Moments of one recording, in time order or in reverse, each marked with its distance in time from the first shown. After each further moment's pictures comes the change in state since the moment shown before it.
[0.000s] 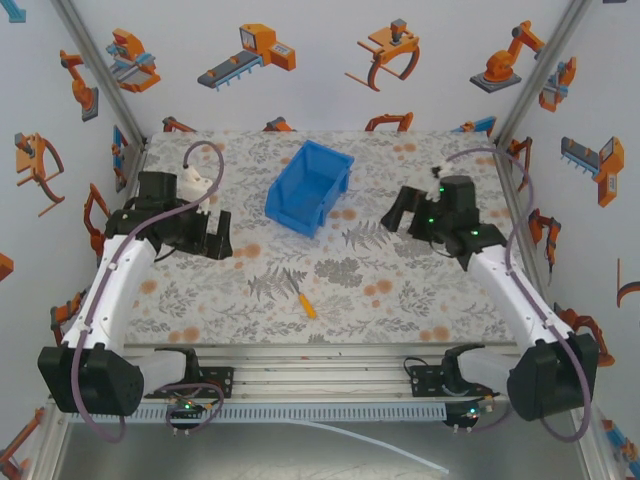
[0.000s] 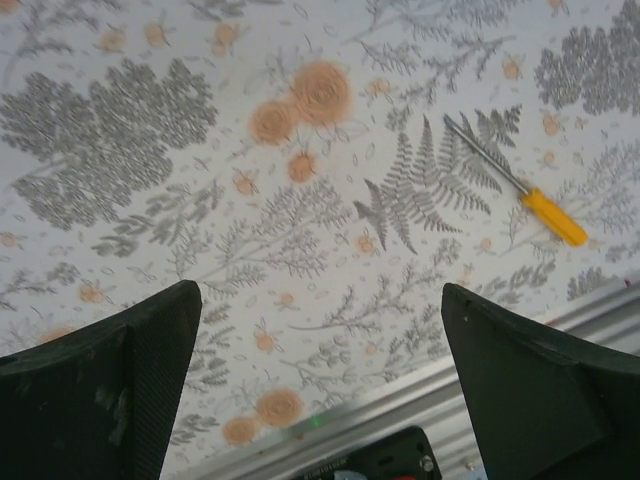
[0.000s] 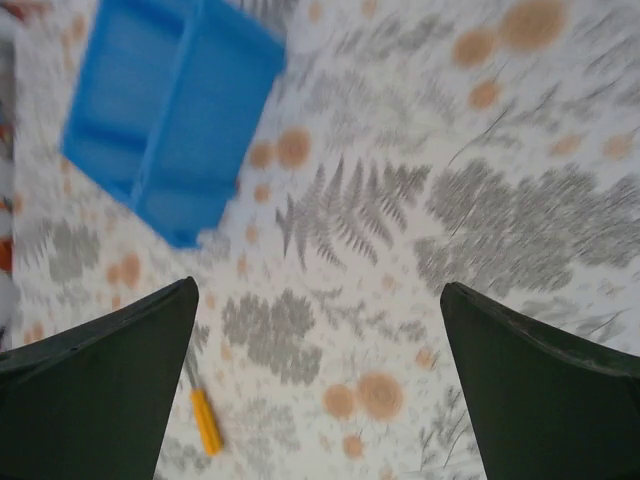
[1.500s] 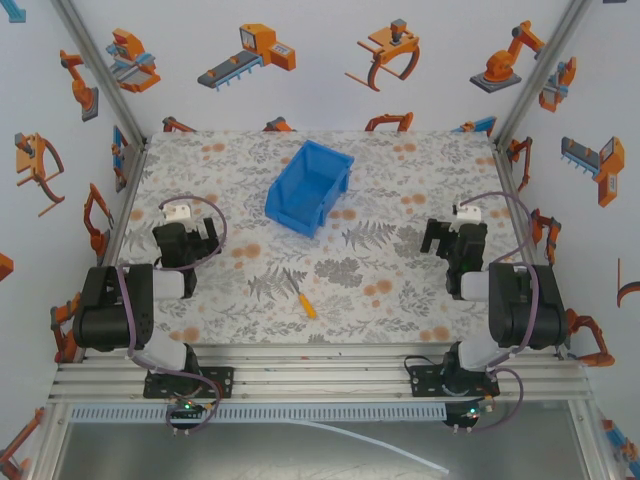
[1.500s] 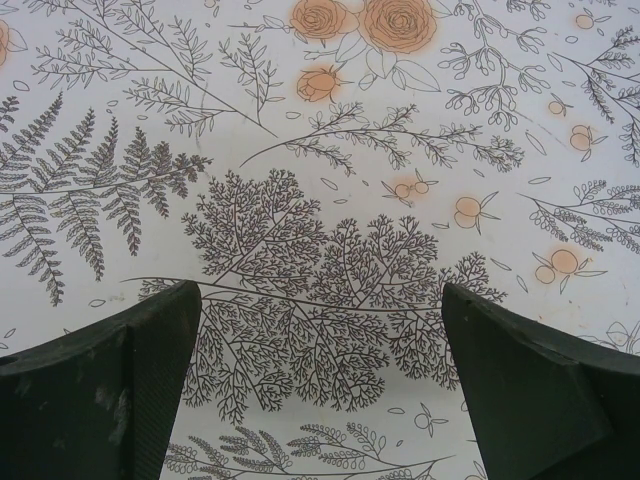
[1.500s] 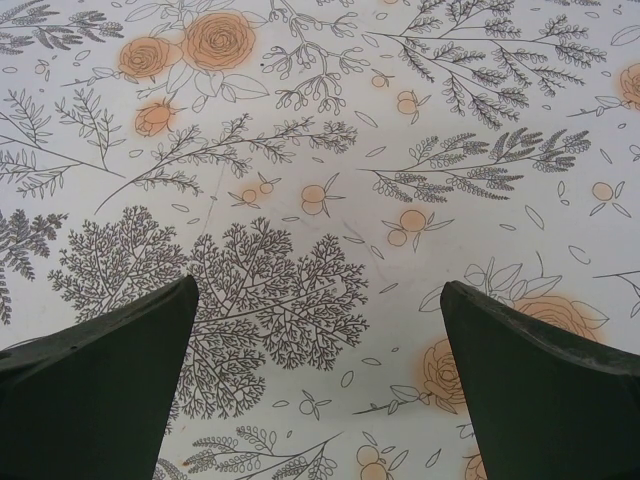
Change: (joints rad) left arm 0.103 0.347 -0.745 1.685 -0.390 -0.251; right arm -0.361 0.367 -0.592 1.243 0.177 -0.414
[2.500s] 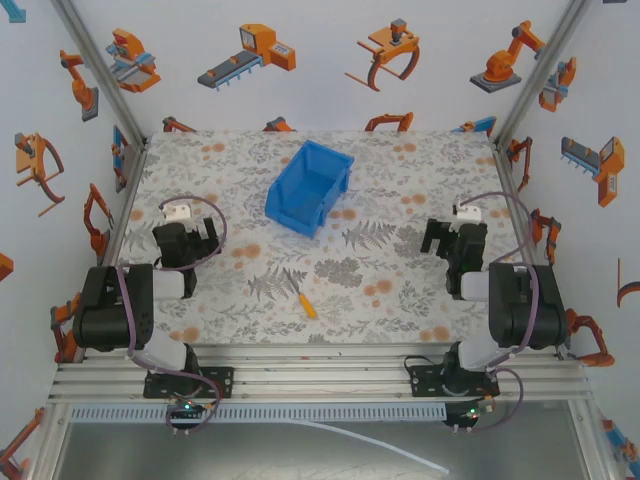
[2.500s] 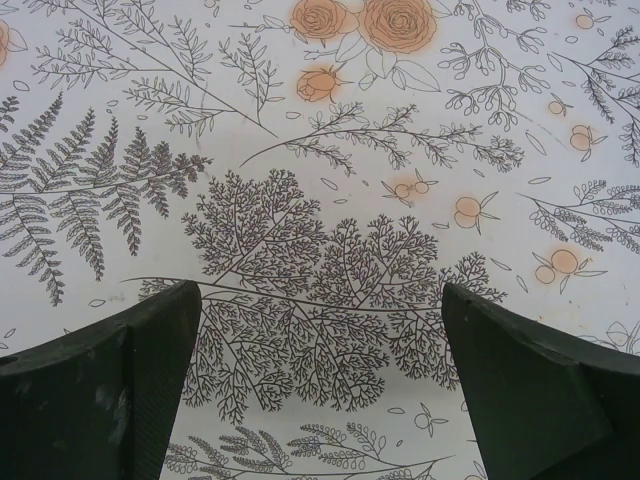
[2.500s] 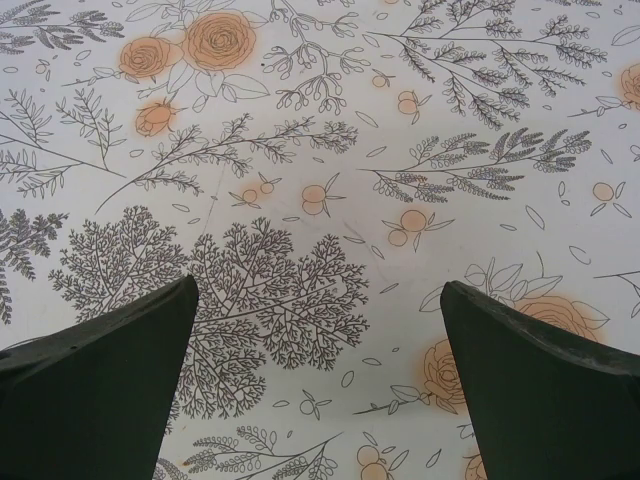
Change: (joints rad) left arm 0.000 0.000 0.000 0.000 0.000 0.000; right arm 0.000 0.000 0.000 0.000 -0.001 0.000
